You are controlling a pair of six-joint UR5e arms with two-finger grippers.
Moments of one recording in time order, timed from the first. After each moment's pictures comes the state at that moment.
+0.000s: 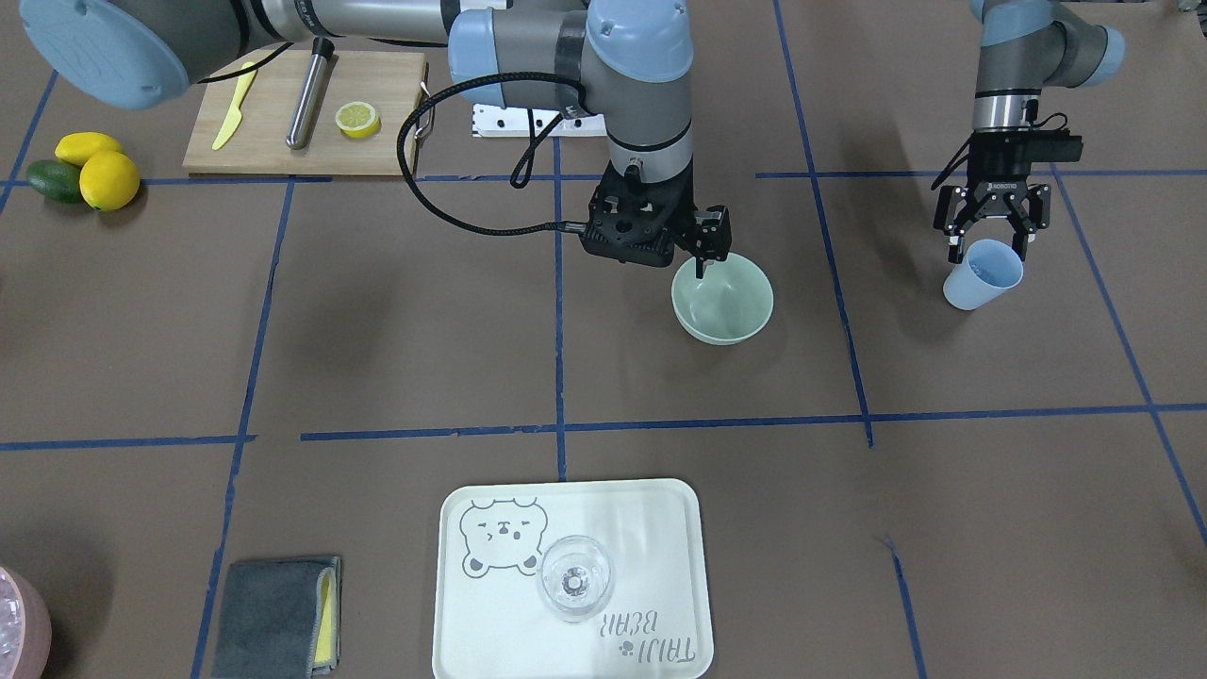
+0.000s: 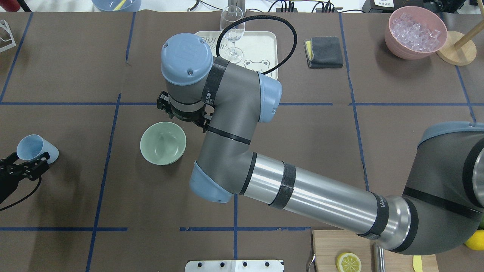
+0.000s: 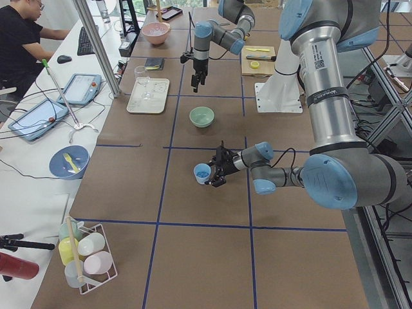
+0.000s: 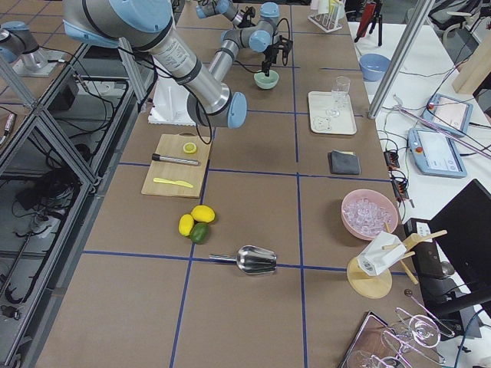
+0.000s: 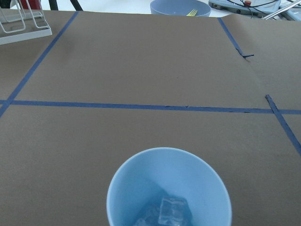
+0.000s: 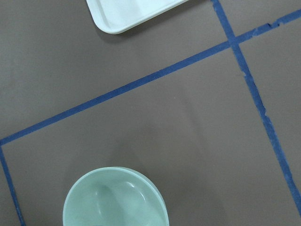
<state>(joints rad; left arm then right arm) -0.29 -1.19 -1.70 -2.78 -0.87 -1.33 0.51 -0.49 1.38 -1.55 1.89 1.65</state>
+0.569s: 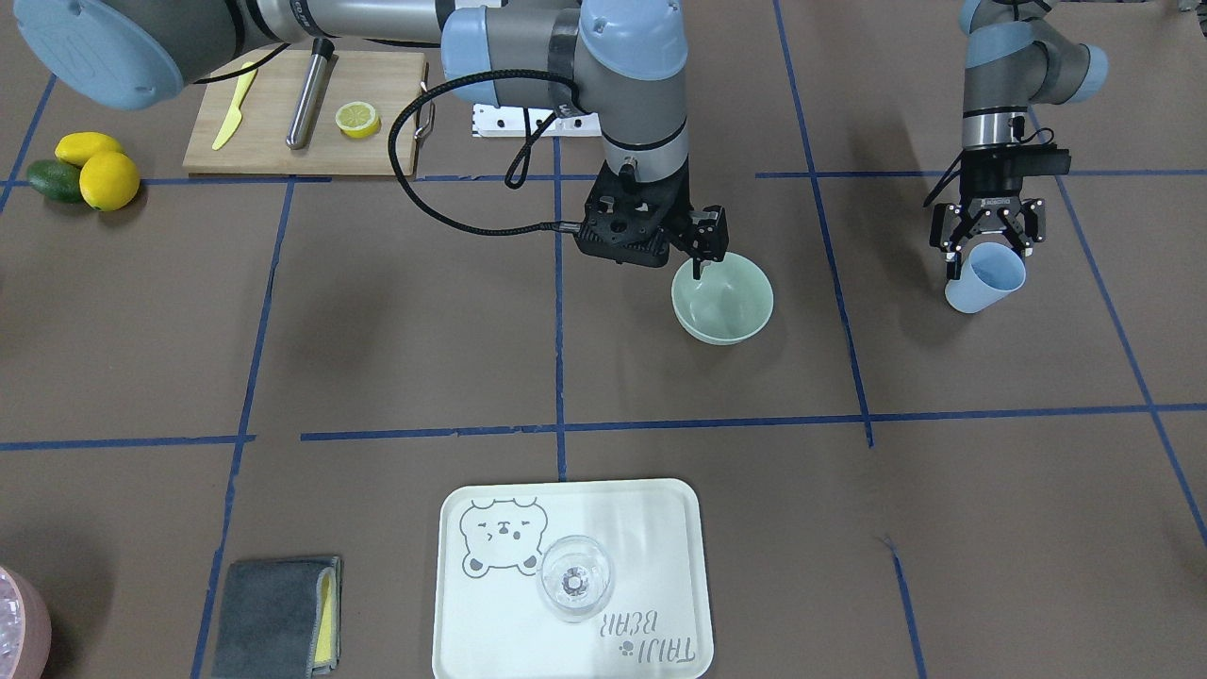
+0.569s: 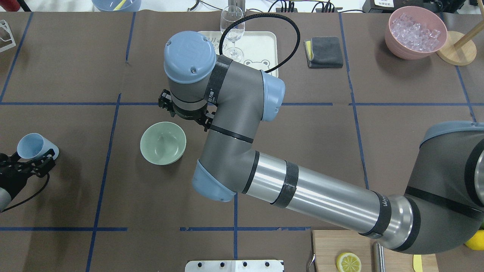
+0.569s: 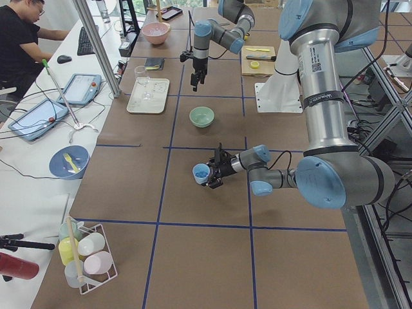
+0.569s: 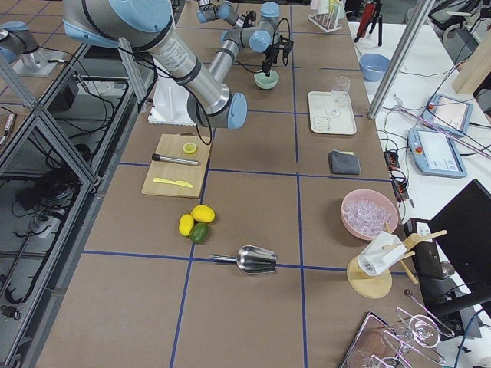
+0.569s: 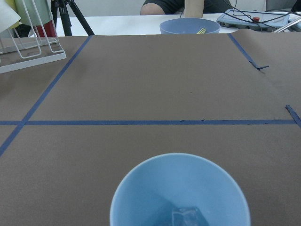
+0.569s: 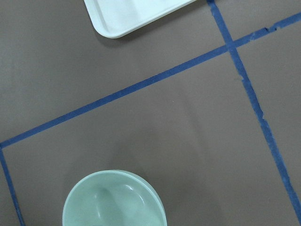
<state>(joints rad) -0.29 -1.25 -1.63 -2.77 -0.83 -1.33 0.51 -0.50 1.39 -1.55 1.89 1.65</state>
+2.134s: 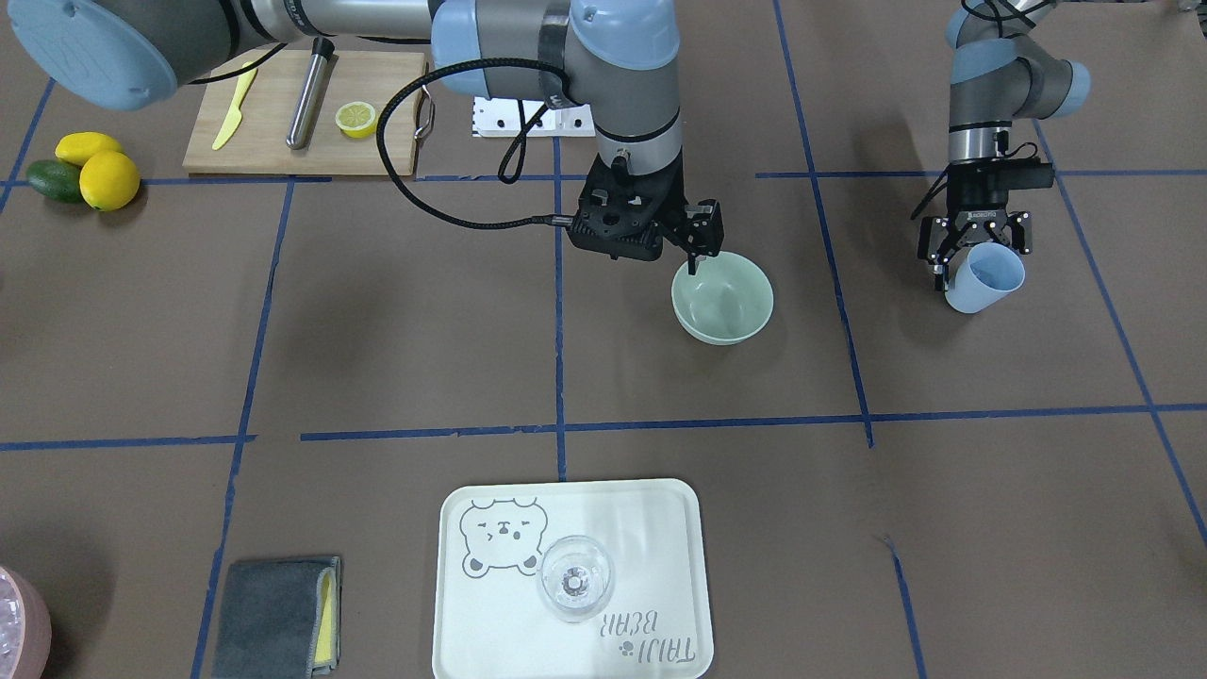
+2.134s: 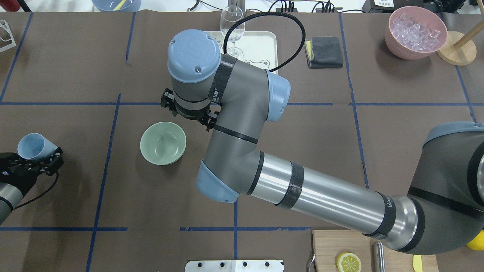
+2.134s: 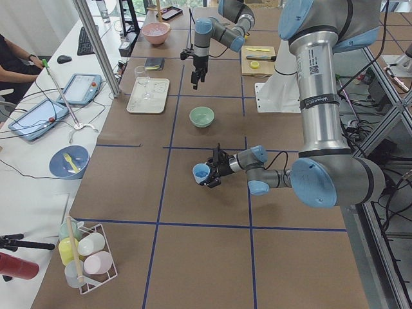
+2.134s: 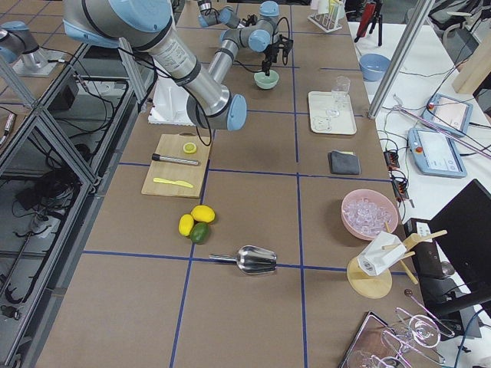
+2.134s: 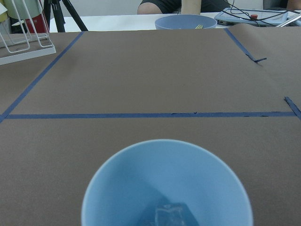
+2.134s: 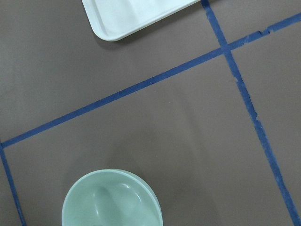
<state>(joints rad) -0.29 -1.30 -1.59 -2.78 -0.81 -1.32 0.51 -0.52 1.43 -1.56 1.89 1.64</state>
